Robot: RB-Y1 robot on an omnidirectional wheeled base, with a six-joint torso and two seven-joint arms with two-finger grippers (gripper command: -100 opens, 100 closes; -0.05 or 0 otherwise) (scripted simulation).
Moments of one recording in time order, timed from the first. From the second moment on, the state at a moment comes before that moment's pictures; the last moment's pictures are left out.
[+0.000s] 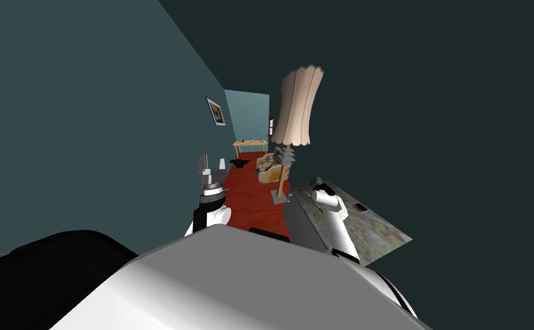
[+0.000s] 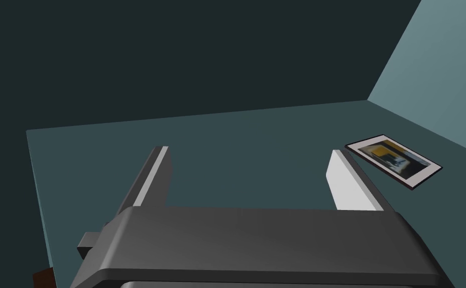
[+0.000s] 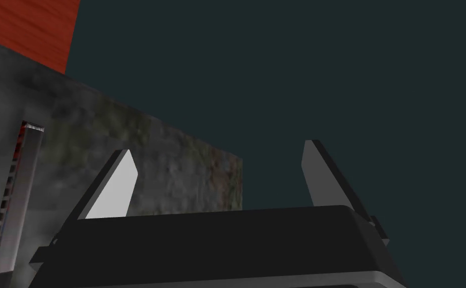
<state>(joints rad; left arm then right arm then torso) 0.49 -0.04 0.02 -2.32 0.10 -0.63 0.00 -0.29 -0.18 -0.26 -1.44 -0.05 0.50 -0.39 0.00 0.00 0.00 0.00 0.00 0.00</state>
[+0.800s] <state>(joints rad) 0.49 -0.04 0.02 -2.32 0.10 -0.63 0.00 -0.43 -0.20 -0.30 -1.24 -0.06 0.70 -0.45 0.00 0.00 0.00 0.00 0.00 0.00</state>
